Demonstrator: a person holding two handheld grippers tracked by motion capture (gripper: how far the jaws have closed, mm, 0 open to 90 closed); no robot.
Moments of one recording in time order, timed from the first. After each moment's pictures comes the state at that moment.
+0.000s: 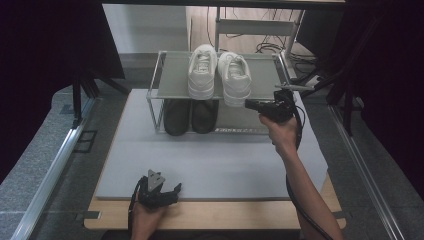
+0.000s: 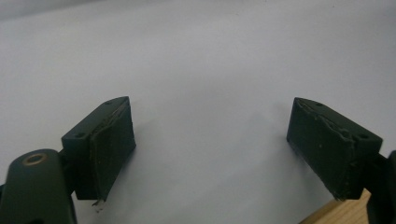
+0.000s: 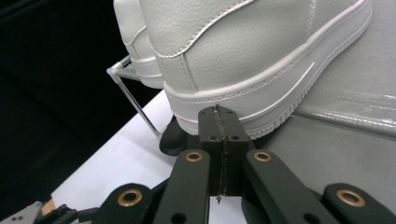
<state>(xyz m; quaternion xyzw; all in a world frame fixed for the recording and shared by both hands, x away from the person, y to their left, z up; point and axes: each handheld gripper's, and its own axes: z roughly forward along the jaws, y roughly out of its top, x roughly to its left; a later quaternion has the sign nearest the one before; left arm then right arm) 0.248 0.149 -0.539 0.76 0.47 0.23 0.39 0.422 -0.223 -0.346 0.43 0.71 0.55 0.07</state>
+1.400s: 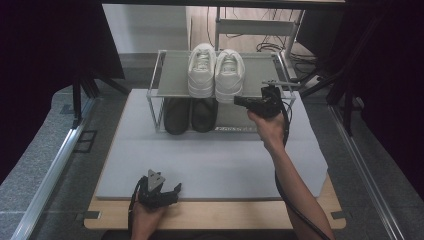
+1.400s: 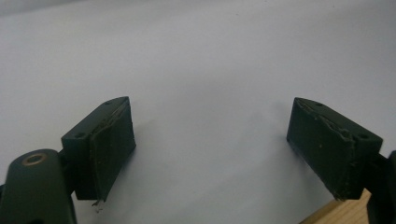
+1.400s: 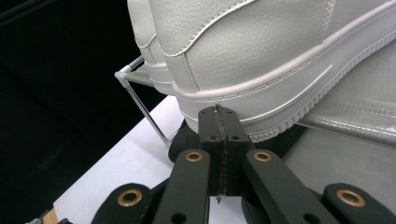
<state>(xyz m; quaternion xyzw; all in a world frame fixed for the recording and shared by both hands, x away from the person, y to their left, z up) 0.248 0.149 -0.539 0.76 0.47 0.23 0.39 0.435 -0.195 -0.347 0.42 0.71 0.56 0.06</state>
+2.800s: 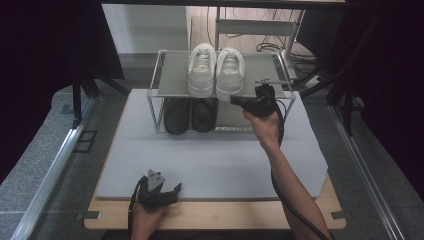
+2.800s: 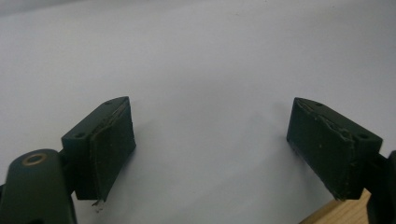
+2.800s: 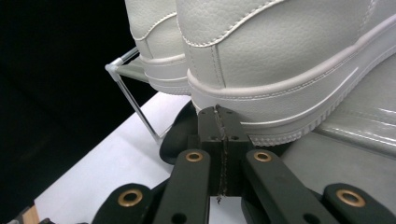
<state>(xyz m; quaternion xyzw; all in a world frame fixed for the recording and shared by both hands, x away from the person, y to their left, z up) 0.248 0.149 -0.539 0.76 0.47 0.23 0.39 0.440 -0.180 -0.347 0.42 0.72 0.54 0.08</state>
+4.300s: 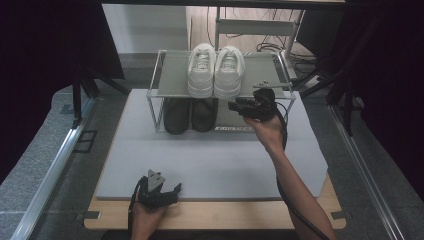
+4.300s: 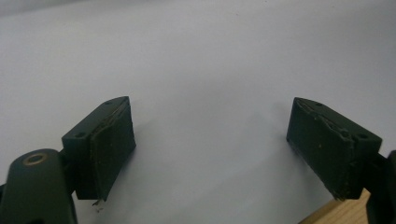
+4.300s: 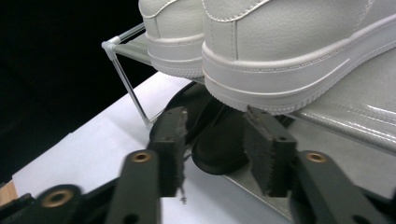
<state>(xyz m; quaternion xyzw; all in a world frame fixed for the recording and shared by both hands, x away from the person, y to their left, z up) 0.248 0.149 -0.539 0.76 0.47 0.23 0.39 0.423 -0.181 -0.344 0.39 0.76 0.51 0.13</state>
